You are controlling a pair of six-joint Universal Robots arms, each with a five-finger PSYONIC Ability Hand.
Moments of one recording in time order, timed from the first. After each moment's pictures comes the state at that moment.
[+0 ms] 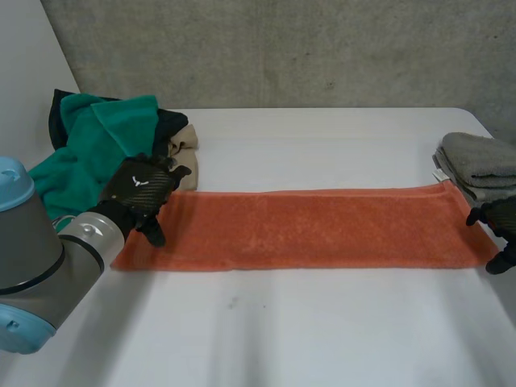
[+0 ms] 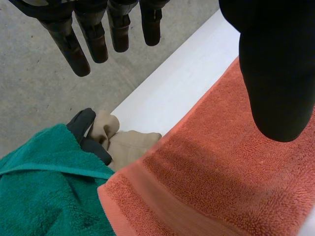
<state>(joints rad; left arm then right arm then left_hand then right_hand) 4.40 -1.83 -1.76 3.37 -1.37 3.61 1.21 -1.16 1.79 -0.10 0.95 2.41 0.19 0.21 0.21 0.20 0.05 0.51 0.50 0.50 0.50 0.32</state>
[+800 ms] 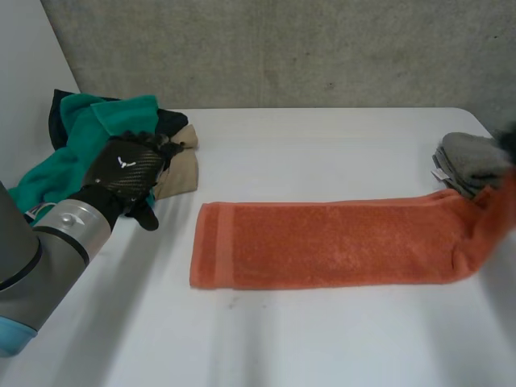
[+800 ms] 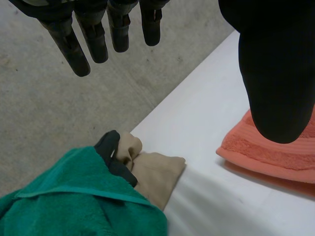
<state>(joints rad) 4.41 -1.71 -1.78 3.37 -1.36 3.58 1.45 -1.27 1.63 -0.31 1.18 2.34 0.19 0.21 0.21 0.20 0.05 1.10 1.18 1.19 1.20 0.99</state>
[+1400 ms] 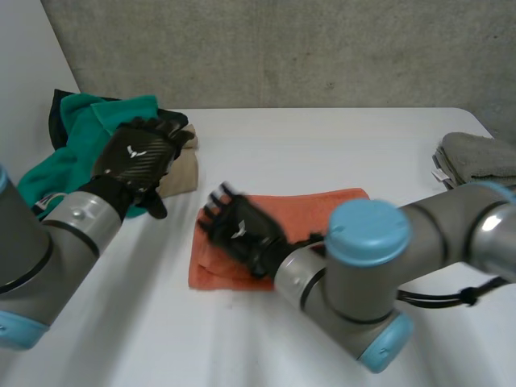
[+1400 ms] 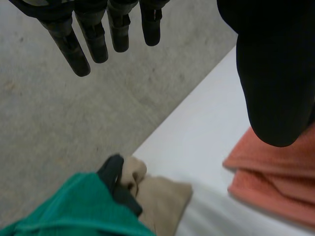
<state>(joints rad) 4.36 -1.73 -1.74 3.43 -1.37 3.58 2.31 -0.94 1.41 -0.27 1.27 2.36 0.19 0.21 0.21 0.20 0.05 0.22 0.21 0.21 0.21 0.05</state>
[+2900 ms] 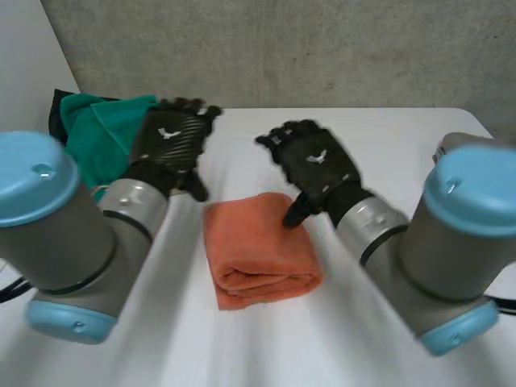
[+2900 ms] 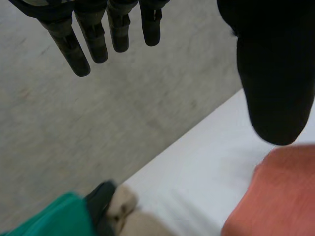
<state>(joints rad) 4.12 -1.85 -1.55 3.43 -1.64 3.41 2.17 -1.23 1.53 -0.26 1.40 2.92 0.19 0.21 0.21 0.20 0.05 0.22 0.21 0.21 0.21 0.05</state>
